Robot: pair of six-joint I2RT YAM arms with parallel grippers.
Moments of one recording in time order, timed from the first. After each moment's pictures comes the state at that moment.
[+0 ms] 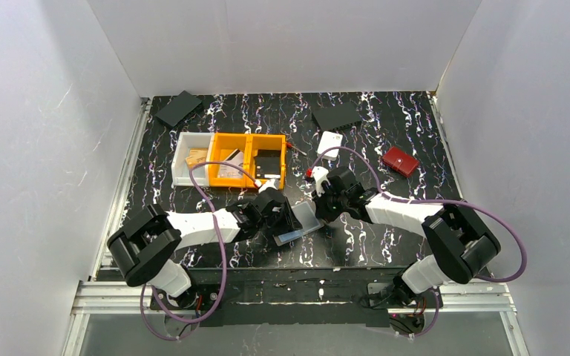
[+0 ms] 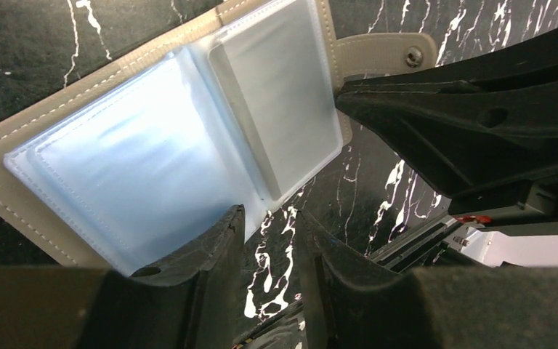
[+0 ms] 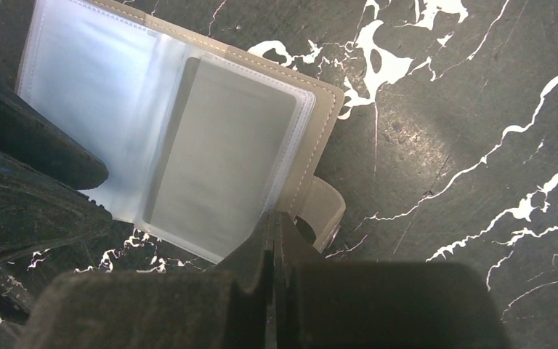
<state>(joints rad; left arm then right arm) -0.93 1.50 0.66 0.05 -0.02 -1.09 0.70 1.47 0.68 -0.08 -0.23 -0.02</state>
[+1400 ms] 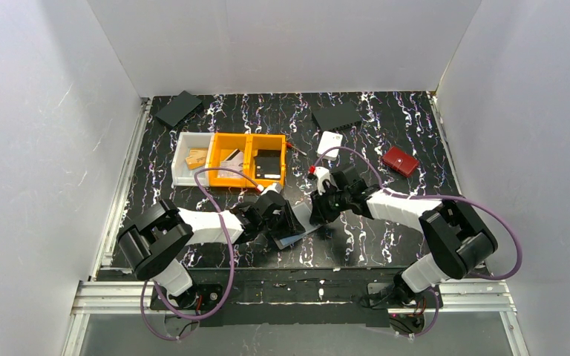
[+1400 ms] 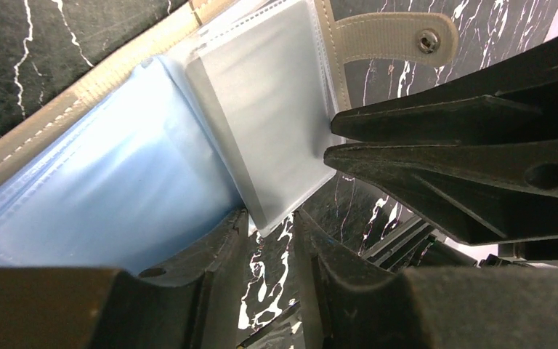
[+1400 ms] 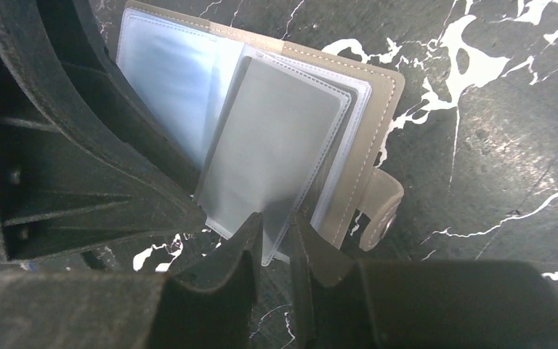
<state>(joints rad) -0.93 1.58 0.62 0.17 0.05 -1.13 0.64 1.50 0.70 -0.09 -0.47 0.04</state>
